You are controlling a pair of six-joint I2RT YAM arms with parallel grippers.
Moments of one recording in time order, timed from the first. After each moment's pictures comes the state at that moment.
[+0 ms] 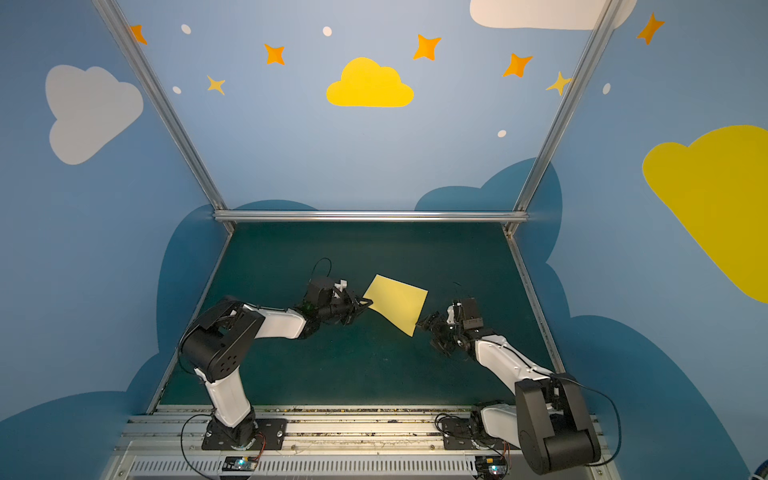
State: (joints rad) left arm -0.54 1.83 0.76 0.63 0.53 -1.38; right arm 0.27 1.24 0.47 -0.15 -0.44 1.01
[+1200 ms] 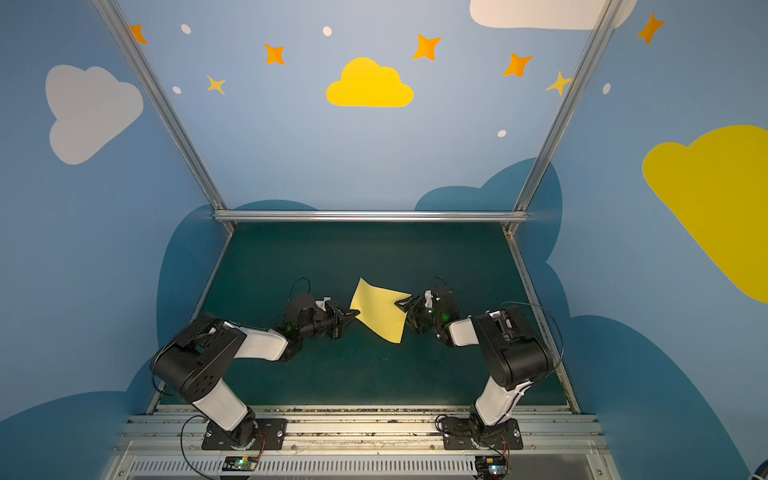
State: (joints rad) left arm -0.51 1.65 0.47 0.80 0.54 -1.63; right arm 0.37 1.73 0.56 0.52 -0.51 1.29
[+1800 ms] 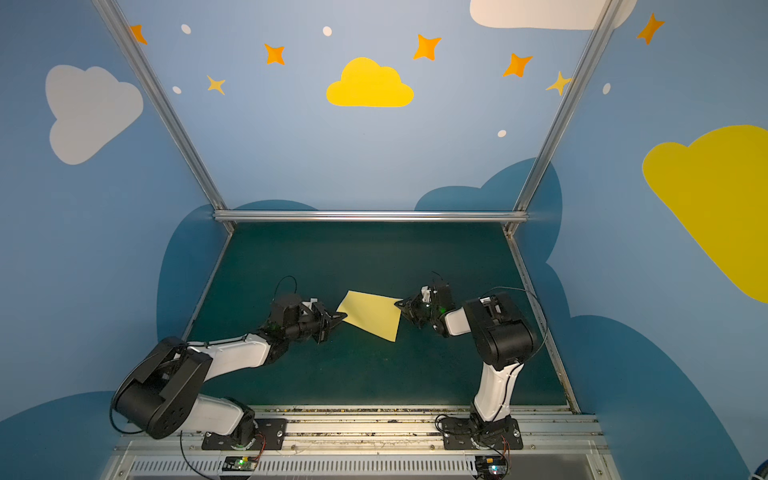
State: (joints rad) left arm -0.44 1.44 0.44 0.51 0.58 -1.51; right arm 0.35 1.88 0.69 0.53 -0.57 1.26
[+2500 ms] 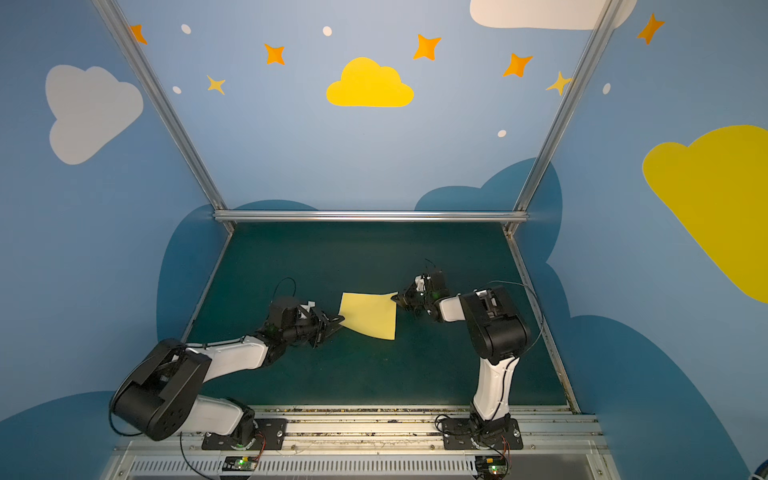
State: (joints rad) left arm -0.40 1.40 0.42 0.43 0.61 -1.36; right arm 0.36 1.90 0.91 0.28 -0.59 1.14
